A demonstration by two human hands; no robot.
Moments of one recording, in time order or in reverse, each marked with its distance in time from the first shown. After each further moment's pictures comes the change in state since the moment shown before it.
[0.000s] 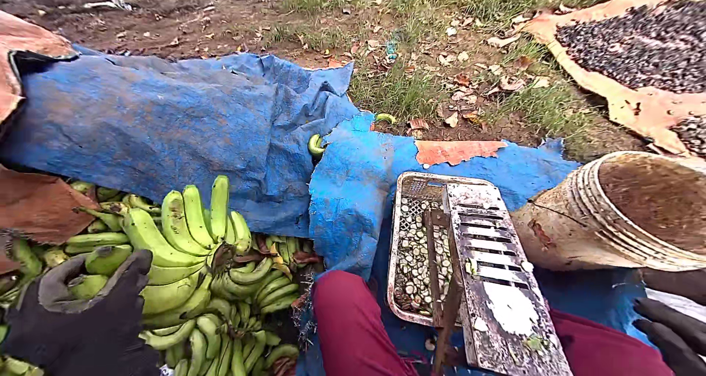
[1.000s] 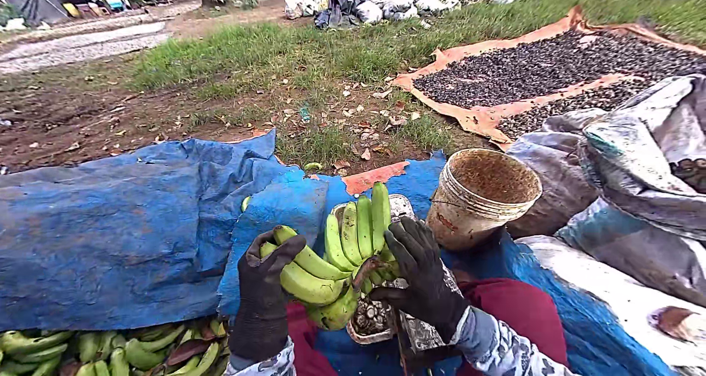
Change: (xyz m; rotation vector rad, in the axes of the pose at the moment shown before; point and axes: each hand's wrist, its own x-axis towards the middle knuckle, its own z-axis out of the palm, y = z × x) left_hand -0.168 0.273 0.085 -1.091 -0.788 -0.052; right_hand 0.068 -0.114 0.108 -0.120 0.488 -0.419
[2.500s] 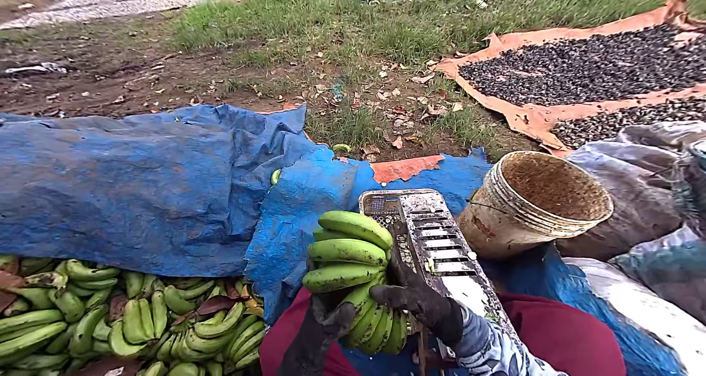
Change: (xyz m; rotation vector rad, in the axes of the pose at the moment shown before) left_hand -0.072 -0.078 -0.061 -0.226 -0.459 -0.025; right_hand 0.033 -0.065 0.039 1.482 -0.577 0.769
